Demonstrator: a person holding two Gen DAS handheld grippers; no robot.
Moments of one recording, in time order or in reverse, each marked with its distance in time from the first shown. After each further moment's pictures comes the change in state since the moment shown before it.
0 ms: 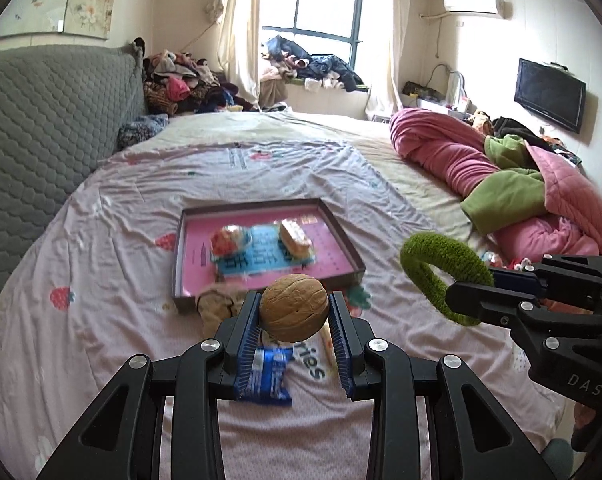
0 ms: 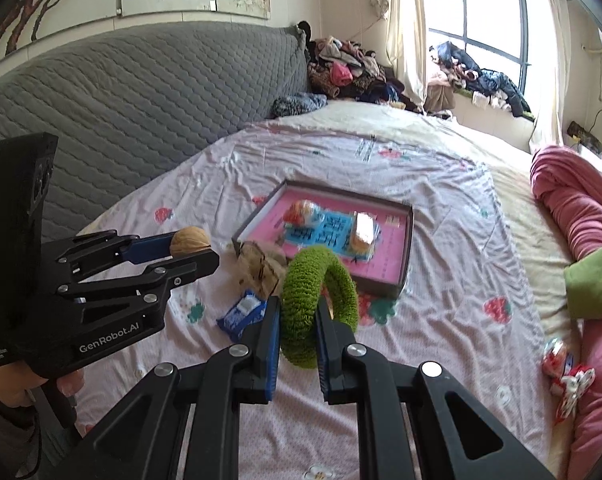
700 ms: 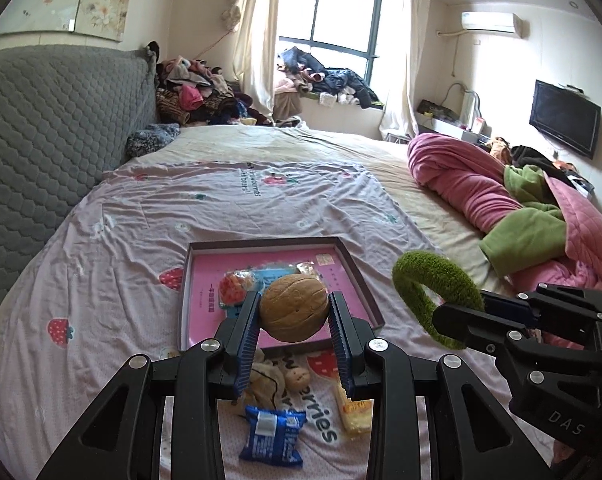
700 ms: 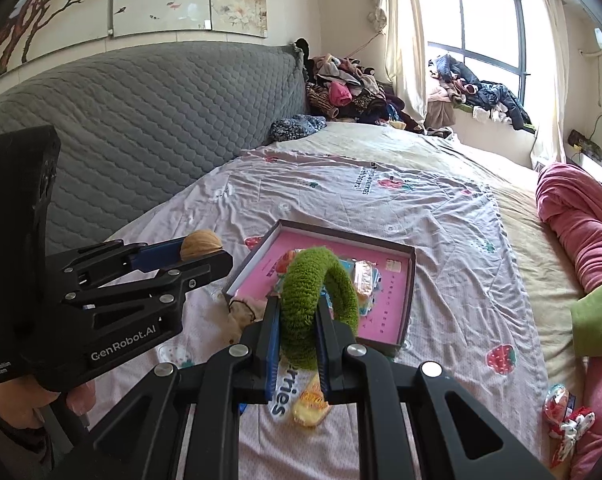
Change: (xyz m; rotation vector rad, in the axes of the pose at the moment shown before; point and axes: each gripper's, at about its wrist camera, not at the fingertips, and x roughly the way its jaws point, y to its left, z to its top) left arm 0.041 0.022 0.059 -0.060 -0.040 0.028; right arm 0.040 -0.019 0.053 0.022 -0.057 0.012
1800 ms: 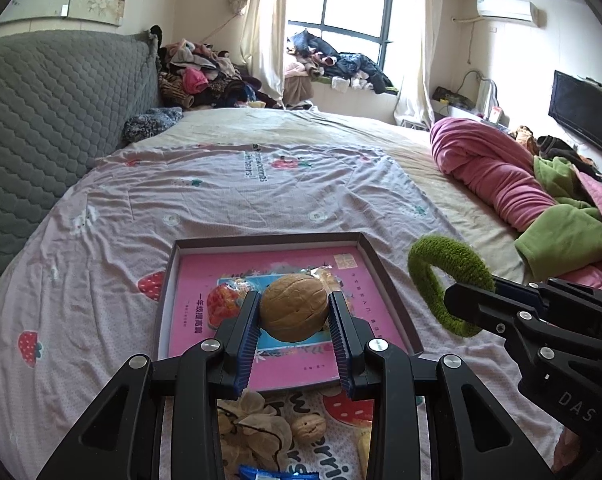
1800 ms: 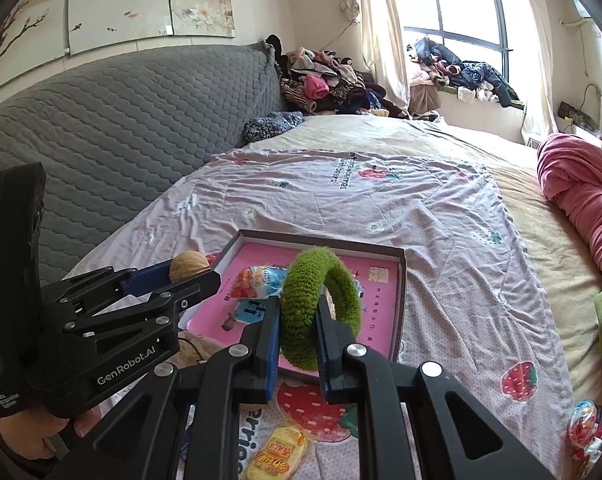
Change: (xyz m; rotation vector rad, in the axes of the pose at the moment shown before) left arm 0.113 0.003 0.009 -0.004 0.054 0.045; right arm 0.086 -0.063 0.011 0.094 0.001 -0.024
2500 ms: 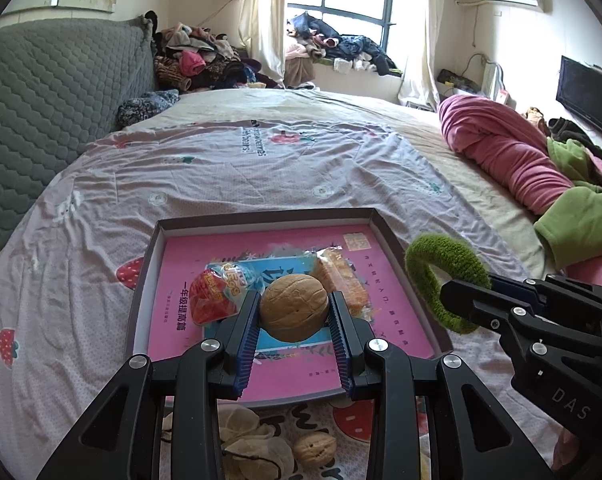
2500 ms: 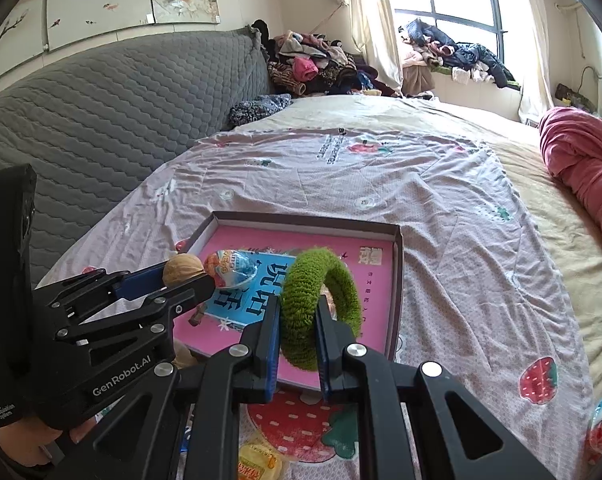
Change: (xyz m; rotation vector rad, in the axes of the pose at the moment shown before) left arm 0.060 -0.004 -0.011 0.013 0.058 0.022; right arm 0.056 -0.028 -0.014 0.033 0.054 -0.001
